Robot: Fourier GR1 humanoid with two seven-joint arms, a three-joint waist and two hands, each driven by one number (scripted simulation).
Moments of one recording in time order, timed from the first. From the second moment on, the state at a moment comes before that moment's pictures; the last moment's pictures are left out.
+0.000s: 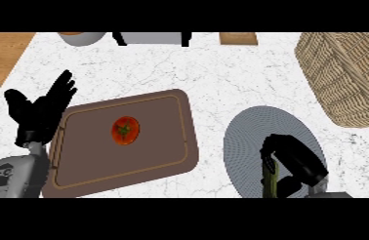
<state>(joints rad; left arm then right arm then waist) -0.22 0.29 0.14 -1.36 0.08 -0.05 0.20 0.00 -0.21 0.09 -1.47 1.00 0.29 -0.40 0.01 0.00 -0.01</state>
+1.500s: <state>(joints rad) -0.32 0.24 0.05 -1.38 0.06 -0.07 0.22 -1.01 -0.11 -0.46 -1.06 1.45 -0.49 0.94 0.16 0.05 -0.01</state>
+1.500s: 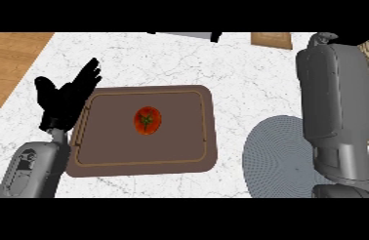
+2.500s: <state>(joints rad) -0.33 0.25 0.07 -1.37 0.06 -0.06 0.23 -1.31 -0.39 -0.61 -0.60 1.89 -0.49 1.13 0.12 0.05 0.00</state>
